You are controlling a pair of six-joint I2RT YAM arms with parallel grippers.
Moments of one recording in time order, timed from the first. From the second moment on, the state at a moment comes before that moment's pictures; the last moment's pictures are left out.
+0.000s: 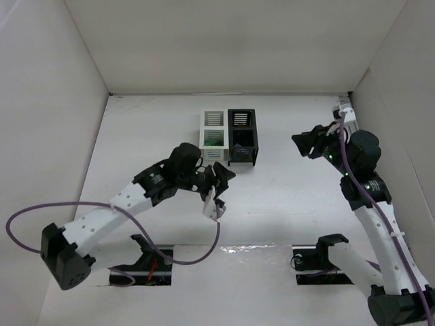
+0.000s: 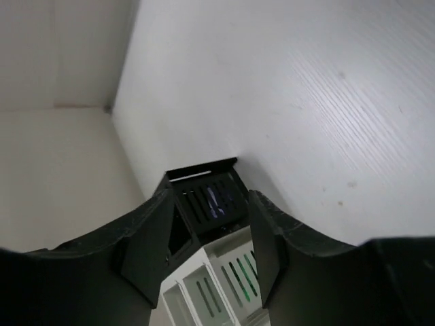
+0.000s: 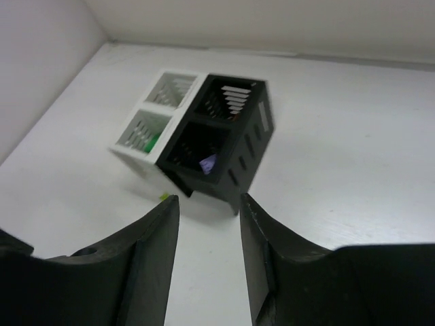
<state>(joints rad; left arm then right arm) -0.77 1.16 1.00 -0.63 0.66 1.66 0.13 0.80 0.93 -0.24 -0.30 0.22</state>
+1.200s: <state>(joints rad) -0.05 1.12 0.97 -0.01 0.13 -0.27 0.67 1.88 1.55 -0.91 -0.52 -1.30</state>
